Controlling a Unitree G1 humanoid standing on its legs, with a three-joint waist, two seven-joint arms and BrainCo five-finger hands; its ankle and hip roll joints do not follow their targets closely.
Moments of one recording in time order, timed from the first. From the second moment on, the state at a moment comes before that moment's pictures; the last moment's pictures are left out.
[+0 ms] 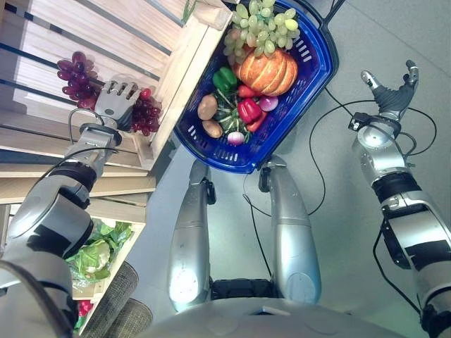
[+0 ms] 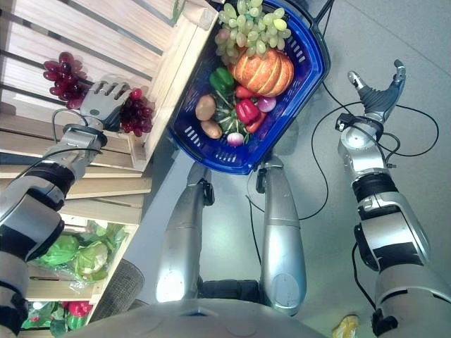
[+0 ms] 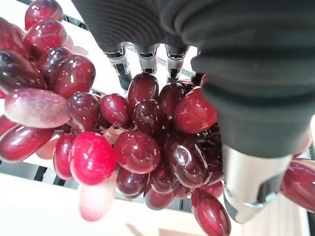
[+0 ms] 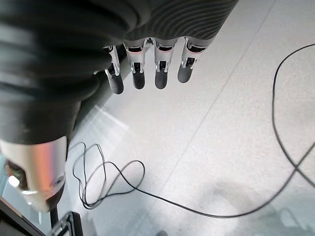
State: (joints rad) left arm -0.91 0.76 -0.80 1.08 0.82 -0.01 0.45; right arm -0.79 -0.63 0.30 0.85 0.45 -0.25 -0.72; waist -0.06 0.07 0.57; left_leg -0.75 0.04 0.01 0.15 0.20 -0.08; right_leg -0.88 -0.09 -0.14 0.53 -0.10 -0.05
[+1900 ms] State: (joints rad) left arm -0.85 0.68 -0.38 1.05 -0.20 -0.15 0.35; right arm -0.78 -0.60 0.30 0.73 0.45 -0.27 -0.76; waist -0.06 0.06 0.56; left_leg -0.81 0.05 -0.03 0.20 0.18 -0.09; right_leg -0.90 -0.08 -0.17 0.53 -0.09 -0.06
